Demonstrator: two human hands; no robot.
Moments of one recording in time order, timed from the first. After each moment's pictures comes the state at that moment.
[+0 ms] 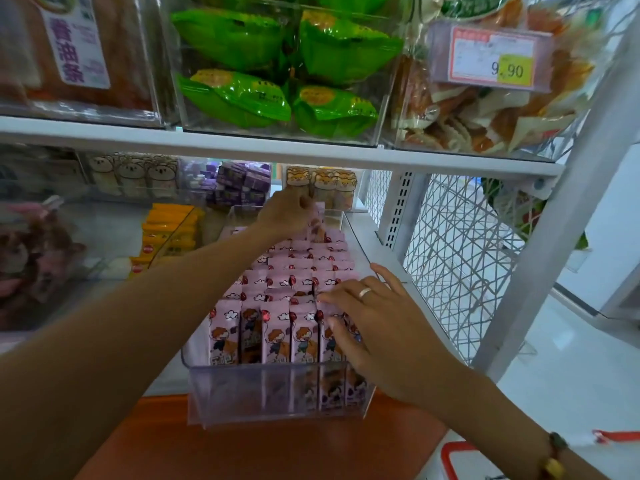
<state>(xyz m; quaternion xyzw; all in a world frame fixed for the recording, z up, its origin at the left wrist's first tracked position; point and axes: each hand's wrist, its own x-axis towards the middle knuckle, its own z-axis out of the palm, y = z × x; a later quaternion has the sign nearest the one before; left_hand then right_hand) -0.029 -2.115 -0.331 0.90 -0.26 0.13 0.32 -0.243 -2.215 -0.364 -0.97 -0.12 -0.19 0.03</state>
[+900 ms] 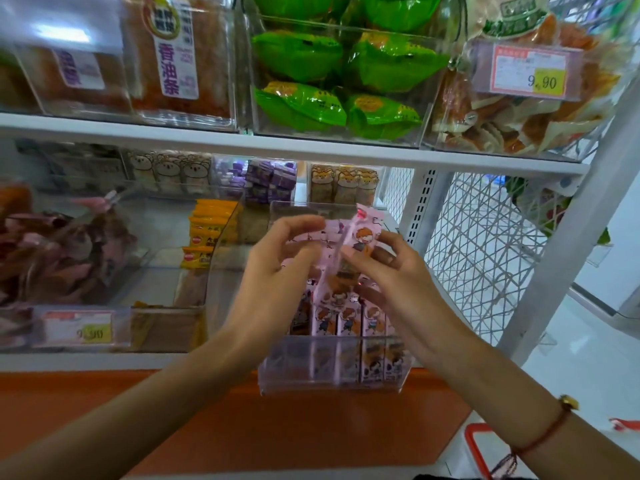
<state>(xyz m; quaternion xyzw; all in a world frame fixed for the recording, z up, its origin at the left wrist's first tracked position) -0.213 -2.012 -0.333 0.68 -0.25 0.06 0.69 -0.245 -2.157 -0.329 -0.70 0.02 -0.13 0.70</state>
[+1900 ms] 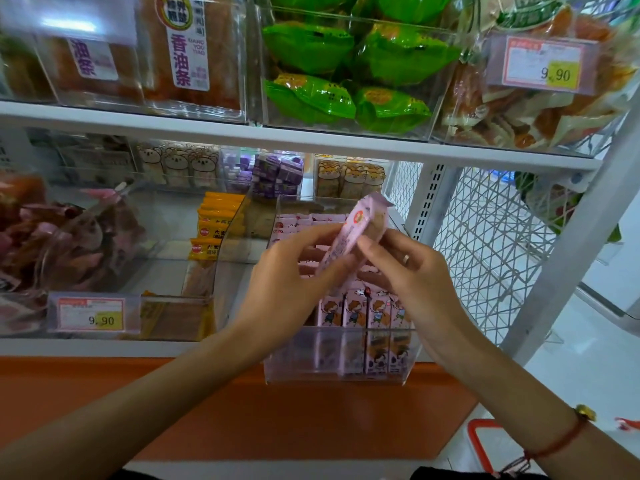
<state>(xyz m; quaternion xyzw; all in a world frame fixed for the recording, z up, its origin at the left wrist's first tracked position) -0.213 -2.011 -0.337 0.76 -0.31 0.09 0.56 -0.253 -2.161 -0.334 -0.74 -0.05 -0.20 0.64</state>
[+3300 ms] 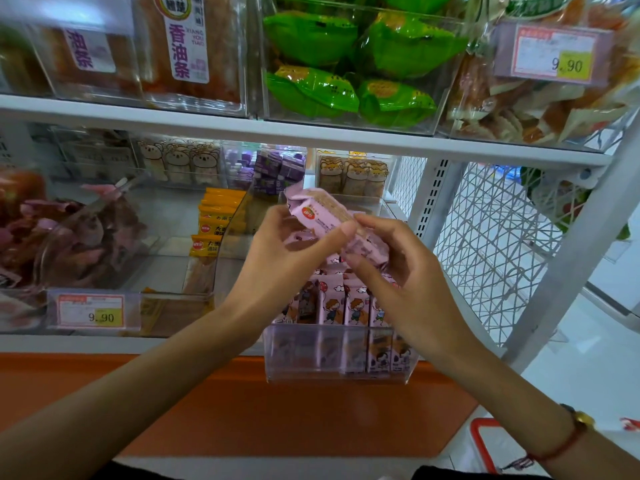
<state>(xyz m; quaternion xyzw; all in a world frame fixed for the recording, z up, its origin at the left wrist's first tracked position) -0.202 -2.006 -0.335 0.67 -0.24 0.02 0.71 -0.255 -2.159 -0.341 -0.80 -0.14 -0.24 0.53</state>
